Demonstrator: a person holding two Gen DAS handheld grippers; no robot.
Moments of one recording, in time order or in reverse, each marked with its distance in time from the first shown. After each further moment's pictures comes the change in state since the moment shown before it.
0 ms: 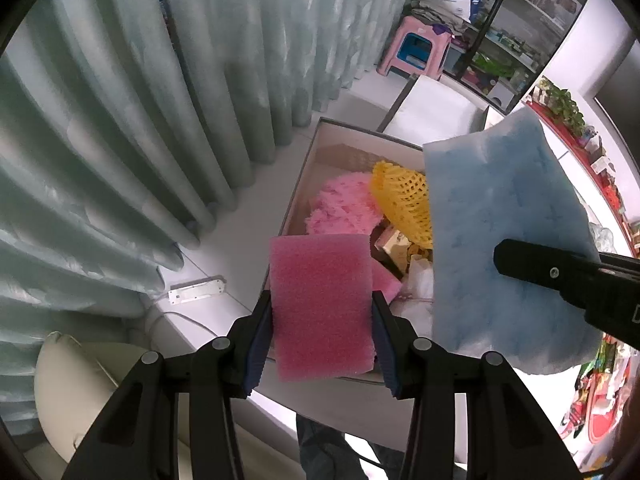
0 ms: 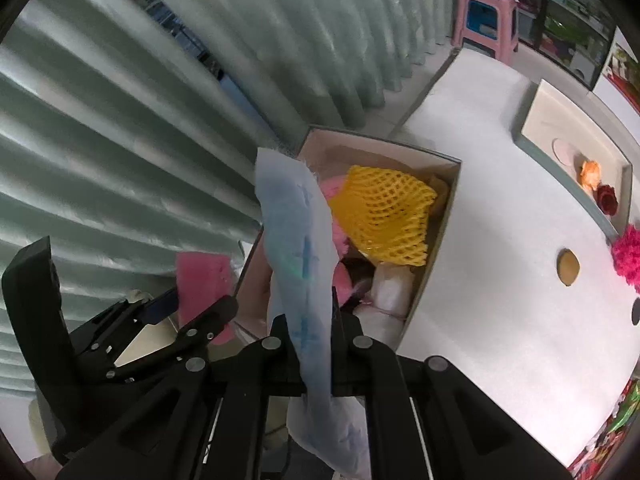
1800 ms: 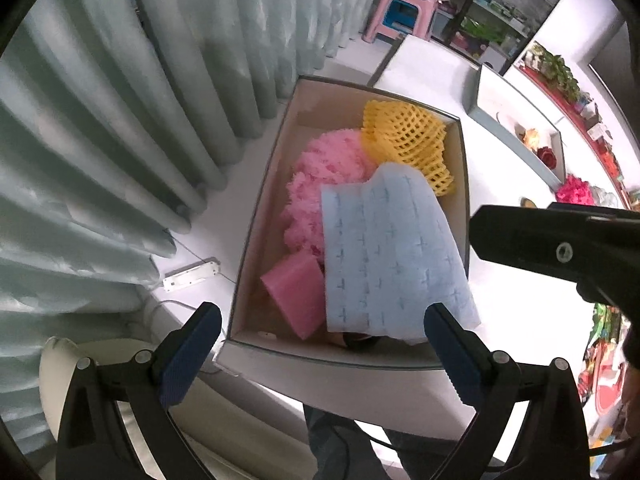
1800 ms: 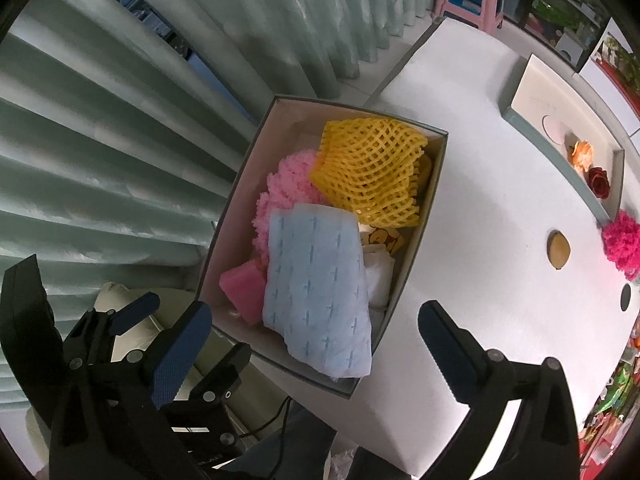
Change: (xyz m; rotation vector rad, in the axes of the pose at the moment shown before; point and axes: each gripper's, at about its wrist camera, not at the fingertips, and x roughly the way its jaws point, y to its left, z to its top) left arm 0.030 -0.011 -0.009 0.065 0.097 0.000; right arm 0.028 -0.013 0.007 0.051 0.104 -0.093
